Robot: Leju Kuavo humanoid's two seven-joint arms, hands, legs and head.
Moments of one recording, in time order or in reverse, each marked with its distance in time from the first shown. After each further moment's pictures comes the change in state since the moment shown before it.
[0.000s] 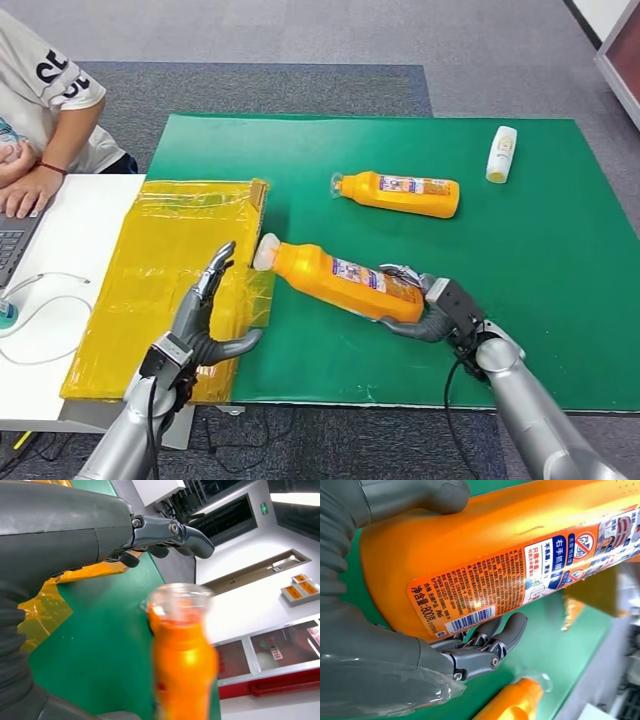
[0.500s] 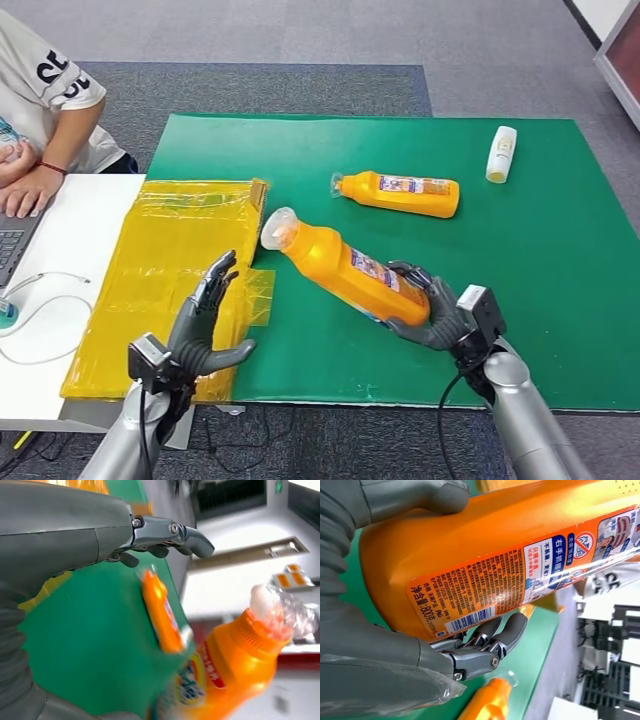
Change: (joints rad) left arm 0.027 0.008 0.019 0.004 0.195 -0.213 0.000; right arm 0.111 0.048 -0.116 -0.161 -0.095 0.123 -0.023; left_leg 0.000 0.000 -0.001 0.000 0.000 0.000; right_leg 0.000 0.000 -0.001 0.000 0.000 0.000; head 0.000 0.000
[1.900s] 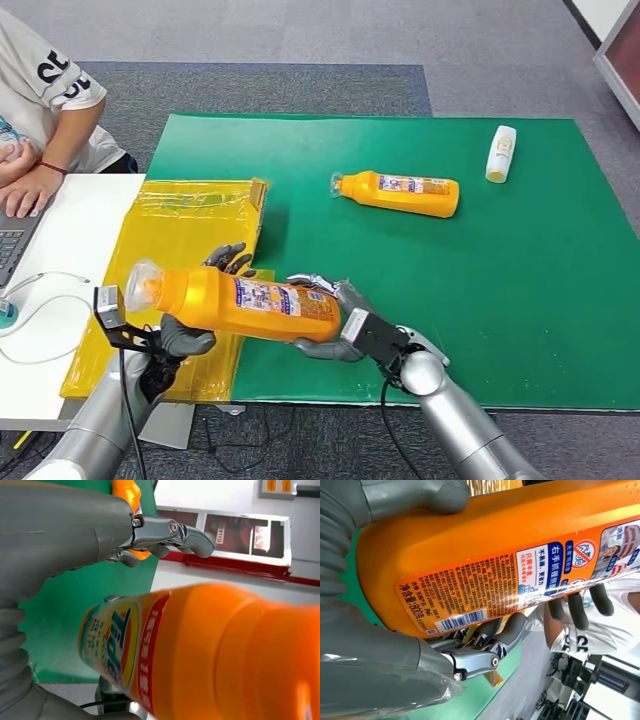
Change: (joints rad) left arm -0.208 0.061 0.025 0.263 0.247 -0.624 0.000; right arm -0.054 0.135 0.309 -0.066 0.187 -0.249 0.026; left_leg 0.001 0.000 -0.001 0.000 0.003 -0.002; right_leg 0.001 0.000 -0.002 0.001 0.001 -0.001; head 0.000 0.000
